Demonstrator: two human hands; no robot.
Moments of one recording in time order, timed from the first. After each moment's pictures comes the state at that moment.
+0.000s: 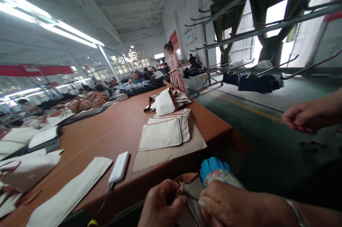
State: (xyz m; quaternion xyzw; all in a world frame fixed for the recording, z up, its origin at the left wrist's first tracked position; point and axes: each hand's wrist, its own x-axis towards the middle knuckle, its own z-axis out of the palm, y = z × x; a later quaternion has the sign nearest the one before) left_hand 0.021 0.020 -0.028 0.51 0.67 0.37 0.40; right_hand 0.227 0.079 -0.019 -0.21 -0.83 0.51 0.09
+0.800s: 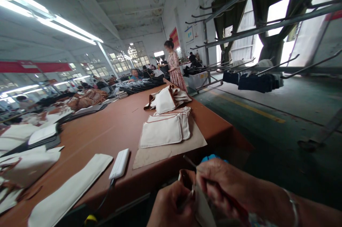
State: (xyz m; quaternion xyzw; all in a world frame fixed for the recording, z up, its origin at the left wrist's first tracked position) left_hand 0.035 0.013 -0.022 0.56 0.67 0.34 0.36; right_hand 0.225 0.084 -0.010 -0.31 -0.47 0.81 0.17
